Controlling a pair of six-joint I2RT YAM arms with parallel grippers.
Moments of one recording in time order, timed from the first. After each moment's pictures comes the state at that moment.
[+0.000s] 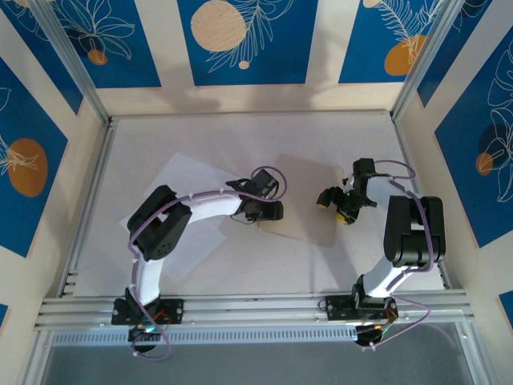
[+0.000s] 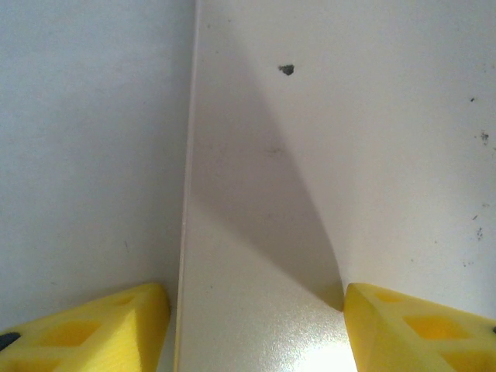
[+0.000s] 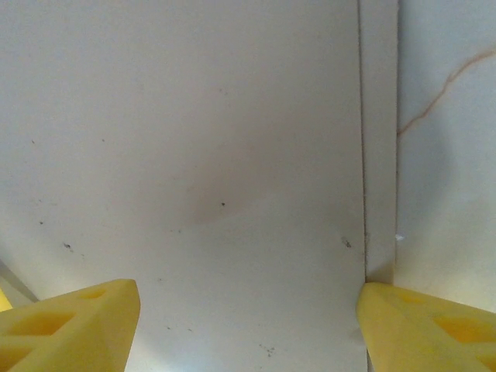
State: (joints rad) left arm -0.84 1.99 1.32 -0.41 0.10 -0.76; right arm -0.05 1.64 0.90 -0.66 -0.43 0.44
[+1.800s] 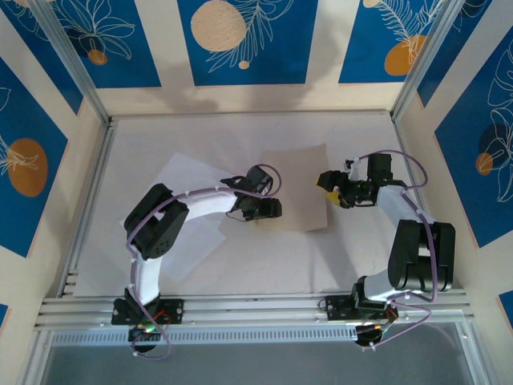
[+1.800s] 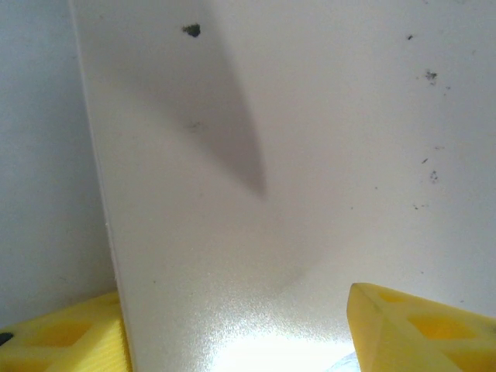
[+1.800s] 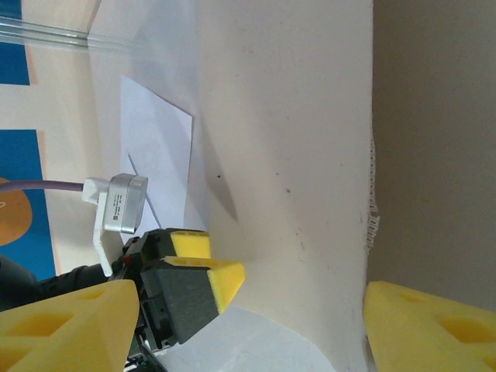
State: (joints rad) left arm -0.80 1.98 1.29 -0.39 0.21 -0.78; right arm -0.11 1.45 0.84 -0.43 -0.84 0.45
